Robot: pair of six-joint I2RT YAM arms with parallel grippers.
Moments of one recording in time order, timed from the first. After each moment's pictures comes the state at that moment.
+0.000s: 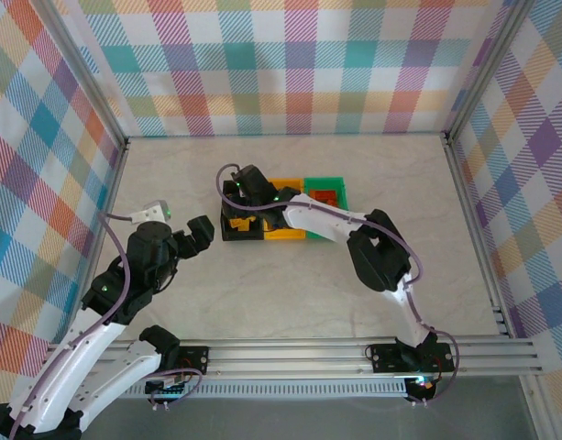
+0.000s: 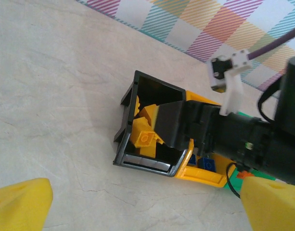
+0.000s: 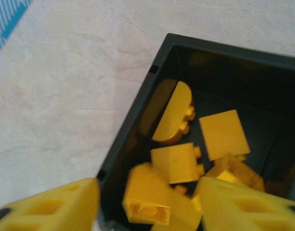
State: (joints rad) left arm -0.53 0.65 0.86 -0.72 -0.33 -0.70; right arm 0.87 2.16 1.77 -0.34 0.05 0.46
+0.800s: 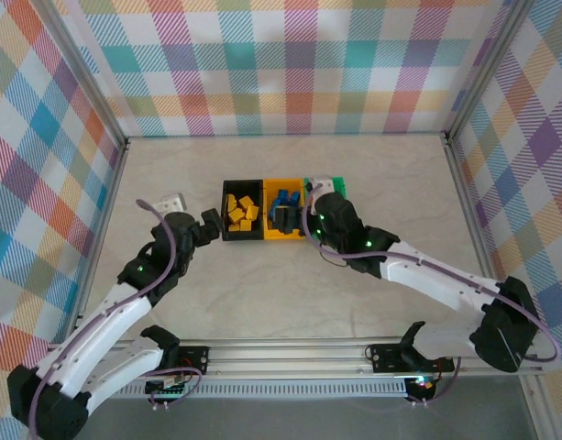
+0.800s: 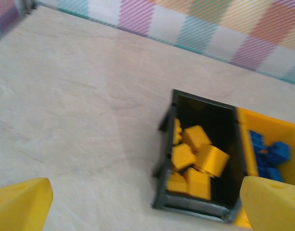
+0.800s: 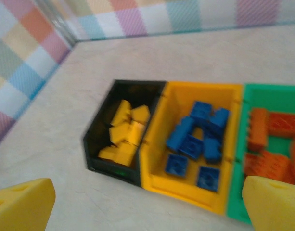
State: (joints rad) left arm -0.46 0.89 0.71 -0.34 -0.51 -0.51; right arm 0.86 1.24 0.92 -0.15 0.27 0.50
